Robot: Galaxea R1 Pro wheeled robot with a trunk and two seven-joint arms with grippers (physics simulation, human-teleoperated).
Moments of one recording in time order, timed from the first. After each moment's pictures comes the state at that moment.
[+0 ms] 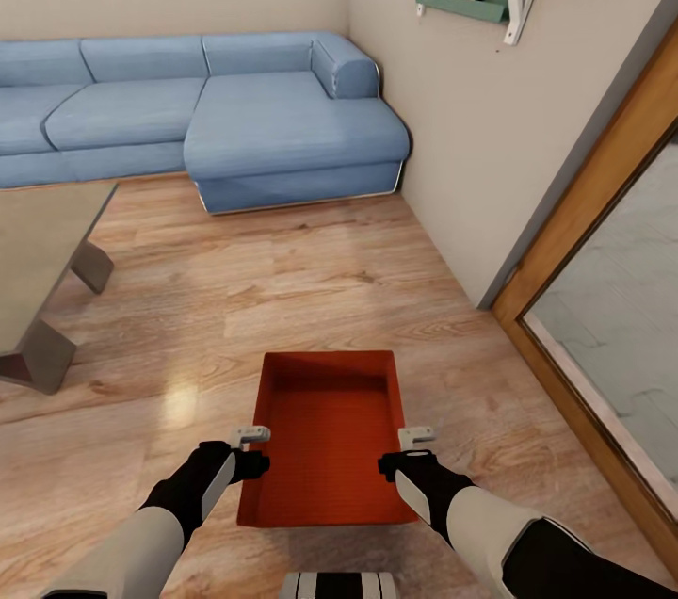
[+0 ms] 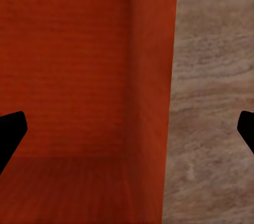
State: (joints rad) left arm -0.67 -0.03 -0.02 -0.46 0.09 0.52 0.05; right arm -0.82 0.16 0.64 -0.09 -0.58 0.16 -0.27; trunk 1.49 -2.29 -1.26
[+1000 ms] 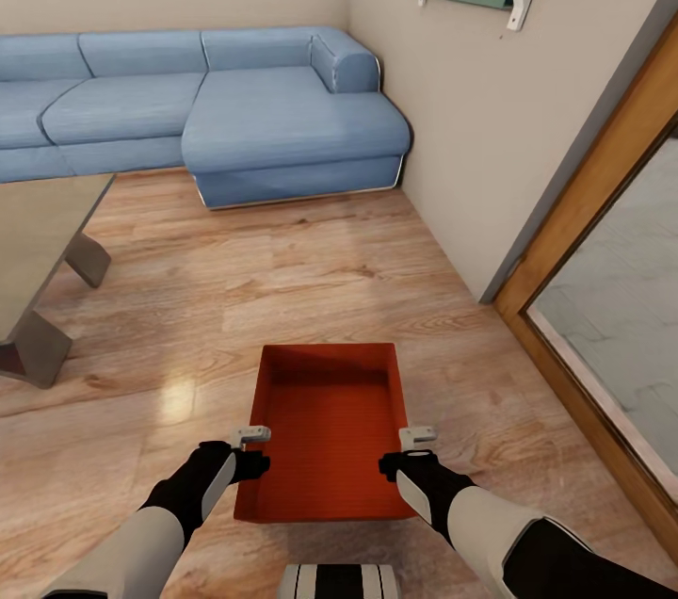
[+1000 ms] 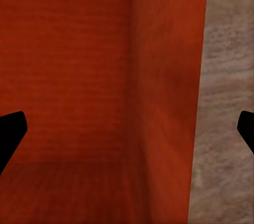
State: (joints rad) left arm -0.67 -0.04 -0.02 -0.46 0.09 0.52 0.05; right arm -0.82 0.16 0.64 -0.09 -0.58 0.16 -0.27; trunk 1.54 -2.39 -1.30
